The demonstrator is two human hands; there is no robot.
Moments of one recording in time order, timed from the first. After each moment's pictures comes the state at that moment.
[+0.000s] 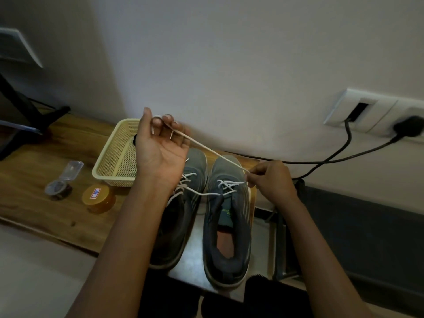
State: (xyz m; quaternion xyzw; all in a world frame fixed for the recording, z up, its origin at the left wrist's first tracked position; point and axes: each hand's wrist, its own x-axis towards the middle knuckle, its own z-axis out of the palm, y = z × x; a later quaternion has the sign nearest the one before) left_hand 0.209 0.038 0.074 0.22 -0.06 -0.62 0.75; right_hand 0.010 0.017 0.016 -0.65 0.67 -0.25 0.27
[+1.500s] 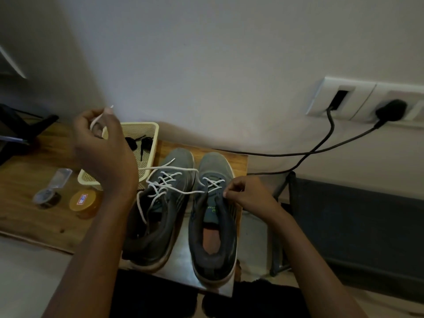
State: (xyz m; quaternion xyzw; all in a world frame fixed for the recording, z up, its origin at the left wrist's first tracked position) left_hand 0.217 0.044 0.067 0.65 -0.34 0.05 0.68; right_hand 0.000 0.039 -0.008 -0.69 0.54 -0.24 0.42
